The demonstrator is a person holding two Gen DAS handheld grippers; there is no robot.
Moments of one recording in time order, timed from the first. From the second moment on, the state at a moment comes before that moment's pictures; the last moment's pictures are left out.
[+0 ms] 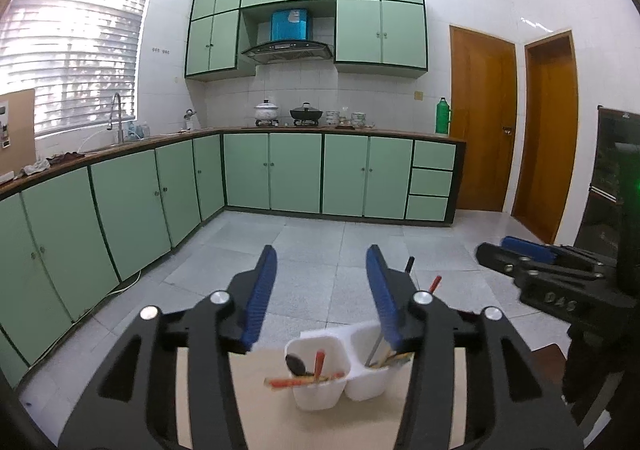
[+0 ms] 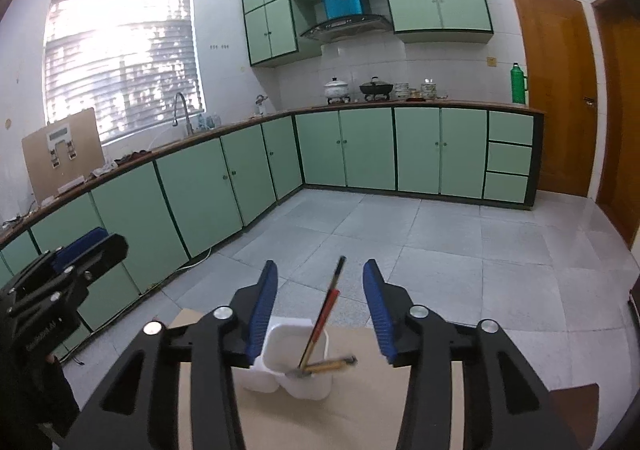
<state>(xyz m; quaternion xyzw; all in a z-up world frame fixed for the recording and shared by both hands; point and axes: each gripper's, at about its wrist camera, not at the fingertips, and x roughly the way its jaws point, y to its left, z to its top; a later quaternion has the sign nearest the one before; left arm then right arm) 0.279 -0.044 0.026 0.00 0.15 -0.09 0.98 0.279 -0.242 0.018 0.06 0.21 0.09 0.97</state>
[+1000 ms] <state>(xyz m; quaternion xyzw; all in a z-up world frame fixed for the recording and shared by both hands) 0.097 -0.015 -0.025 0.00 0.20 -0.08 0.98 0.095 -0.236 -0.025 0.06 0.24 0.11 0.96</state>
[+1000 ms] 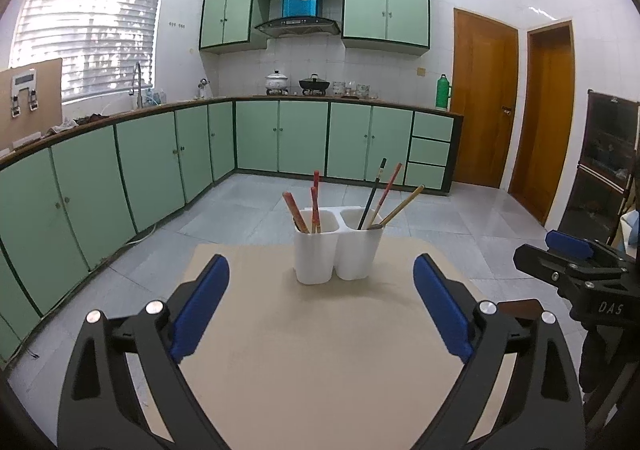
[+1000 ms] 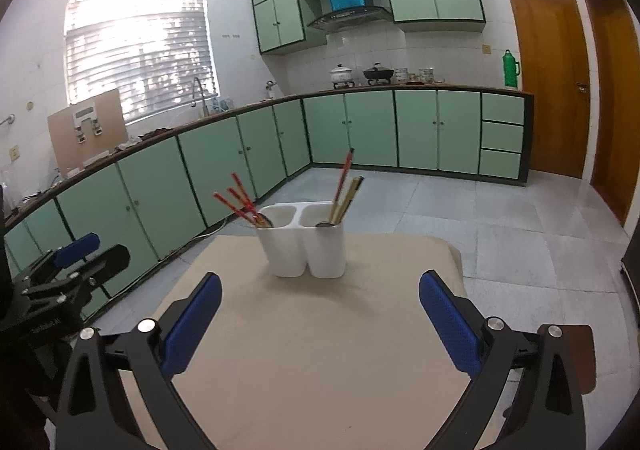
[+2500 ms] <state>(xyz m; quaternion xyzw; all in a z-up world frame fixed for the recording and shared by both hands) 0.042 -0.020 0.010 0.00 0.16 -0.07 0.98 0.049 -0.206 0.018 0.02 0.20 0.13 0.97</state>
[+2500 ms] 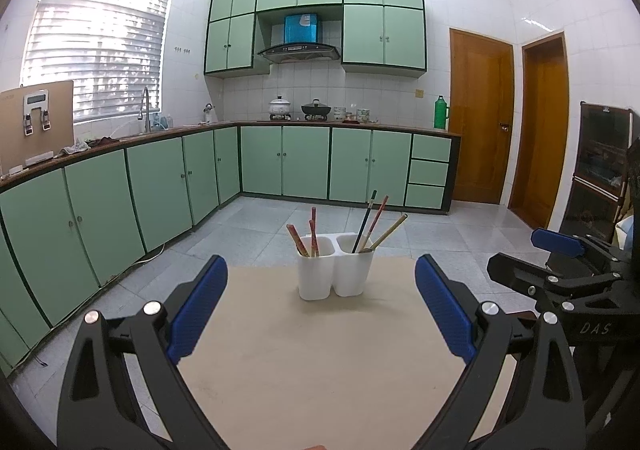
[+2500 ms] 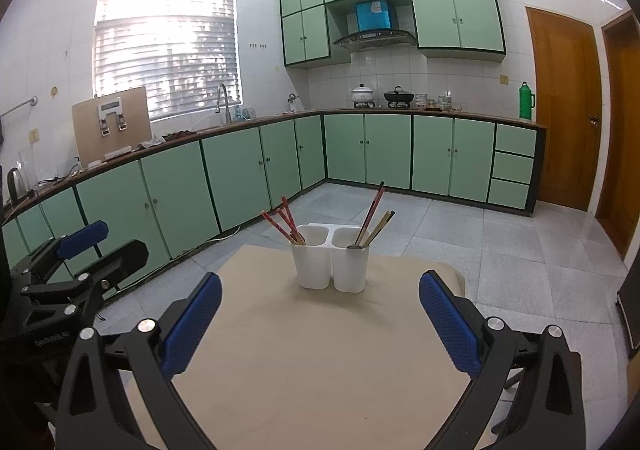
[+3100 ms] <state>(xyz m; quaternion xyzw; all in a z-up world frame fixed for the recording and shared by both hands) 0.042 -0.018 0.011 0.00 0.16 -0.07 0.98 0.049 -0.205 0.017 0.02 0.20 0.13 0.97</state>
